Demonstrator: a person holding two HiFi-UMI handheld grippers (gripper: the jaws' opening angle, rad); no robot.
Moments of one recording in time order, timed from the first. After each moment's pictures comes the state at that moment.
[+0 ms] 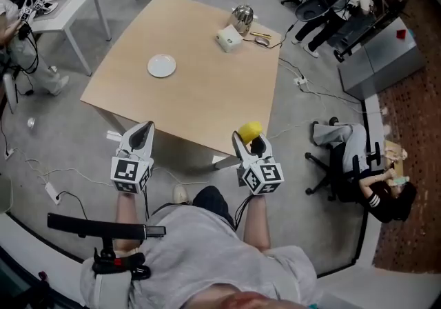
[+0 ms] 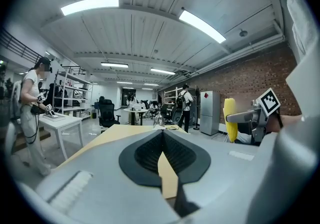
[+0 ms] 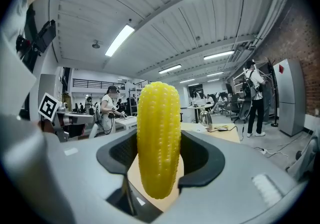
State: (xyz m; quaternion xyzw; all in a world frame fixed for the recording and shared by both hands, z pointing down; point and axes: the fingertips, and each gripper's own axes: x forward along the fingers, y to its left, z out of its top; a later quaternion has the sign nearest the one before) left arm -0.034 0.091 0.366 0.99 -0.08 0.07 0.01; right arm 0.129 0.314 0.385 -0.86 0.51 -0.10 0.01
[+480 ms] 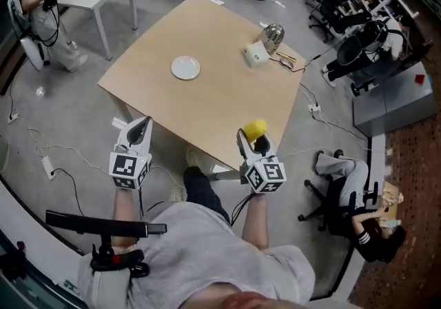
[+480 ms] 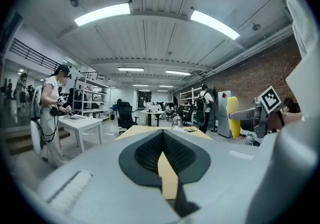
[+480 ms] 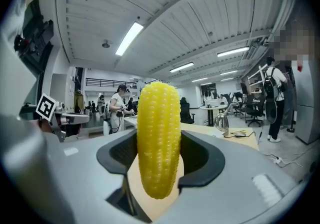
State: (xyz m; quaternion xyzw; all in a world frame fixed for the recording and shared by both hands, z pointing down) left arm -0.066 0.042 0.371 0.98 -0.18 0.06 0.01; right arm 0.151 0.246 0.379 -0.82 0.57 -0.09 0.00
